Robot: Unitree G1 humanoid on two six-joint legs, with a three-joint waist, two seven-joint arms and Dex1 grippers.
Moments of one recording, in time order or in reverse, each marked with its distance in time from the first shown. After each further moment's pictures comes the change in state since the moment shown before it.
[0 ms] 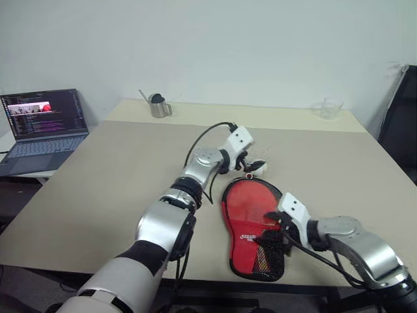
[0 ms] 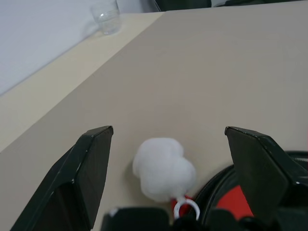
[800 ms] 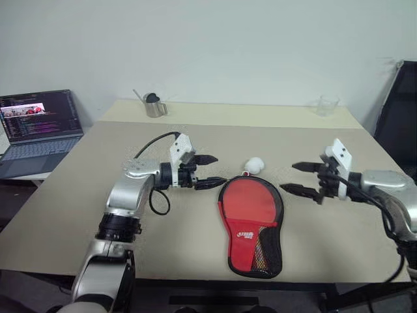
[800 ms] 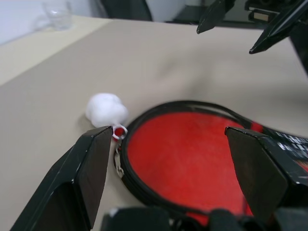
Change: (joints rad) left arm 0.561 0.295 0.018 -1.099 -0.296 0.639 -0.249; right arm -0.333 -0.024 -0.203 0.298 0.099 -0.106 0.080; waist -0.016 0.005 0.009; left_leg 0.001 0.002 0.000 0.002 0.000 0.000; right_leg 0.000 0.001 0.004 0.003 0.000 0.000
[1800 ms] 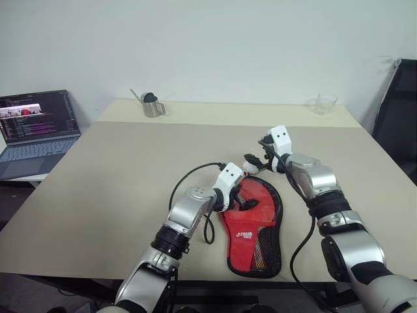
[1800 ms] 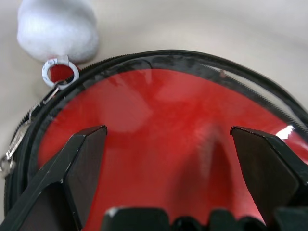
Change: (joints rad) left arm -0.012 -0.289 -0.251 0.176 0.134 0.178 0.508; right arm -0.437 0.504 0.063 0.791 -0.302 -0.248 -0.463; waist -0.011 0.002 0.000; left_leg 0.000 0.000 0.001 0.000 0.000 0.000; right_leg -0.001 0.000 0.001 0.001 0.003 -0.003
